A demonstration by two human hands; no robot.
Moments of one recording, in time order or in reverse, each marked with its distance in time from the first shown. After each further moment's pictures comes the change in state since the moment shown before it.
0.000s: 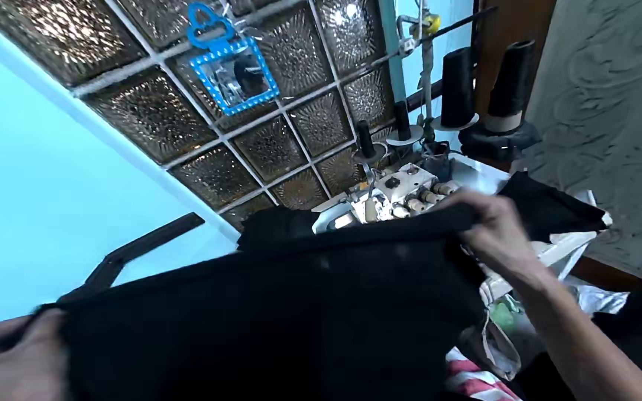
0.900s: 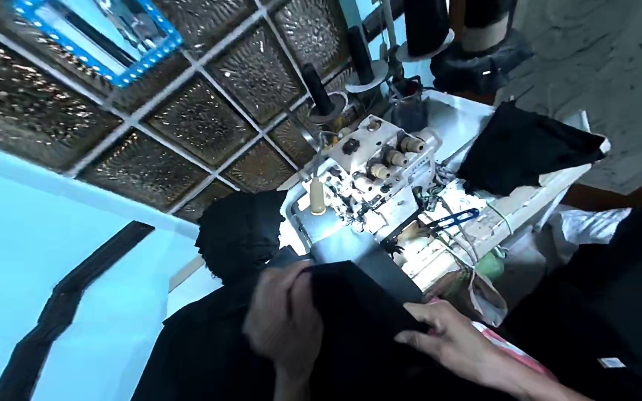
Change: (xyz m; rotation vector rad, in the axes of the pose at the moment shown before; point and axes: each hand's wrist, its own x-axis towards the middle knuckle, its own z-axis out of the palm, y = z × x) left_hand -0.228 0.221 0.127 -0.517 -0.190 0.792; right_hand -0.143 0.012 0.042 0.293 -0.400 0.414
